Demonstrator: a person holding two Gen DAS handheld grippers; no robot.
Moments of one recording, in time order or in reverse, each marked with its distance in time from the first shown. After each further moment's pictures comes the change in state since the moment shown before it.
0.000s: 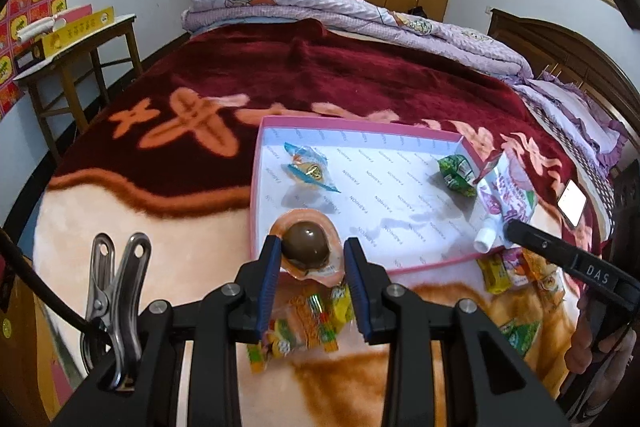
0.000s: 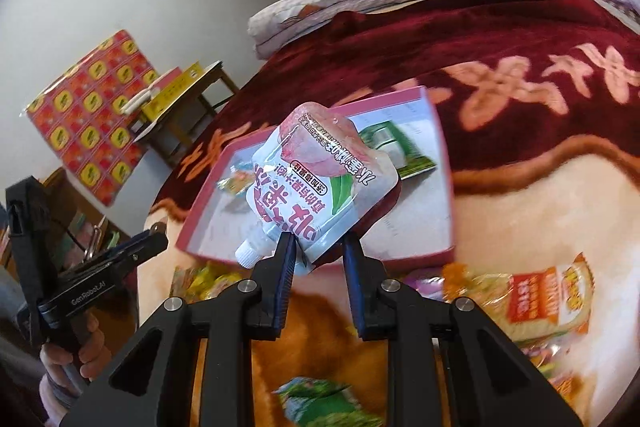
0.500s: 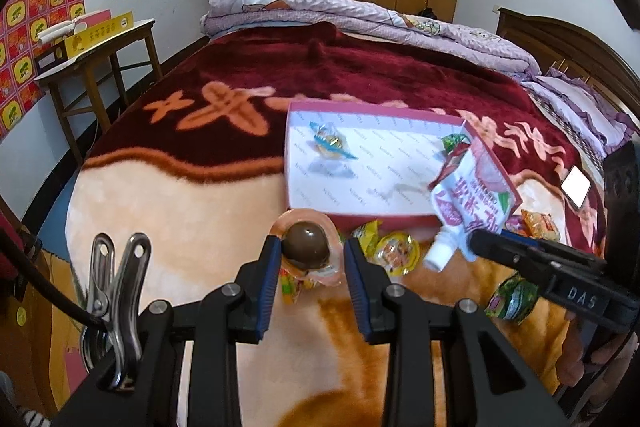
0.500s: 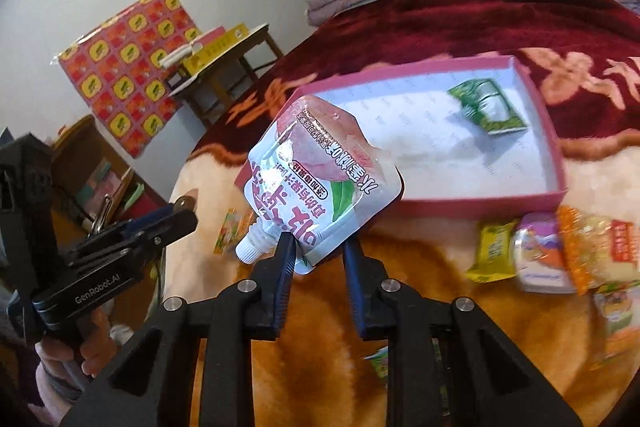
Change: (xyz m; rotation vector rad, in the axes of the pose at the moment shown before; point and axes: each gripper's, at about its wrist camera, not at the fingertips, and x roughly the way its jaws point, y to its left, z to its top) left arm -0.044 0.007 -0.037 0.008 -0.032 0.058; right arm 0.010 0.060 -0.038 -0.130 0.073 0.094
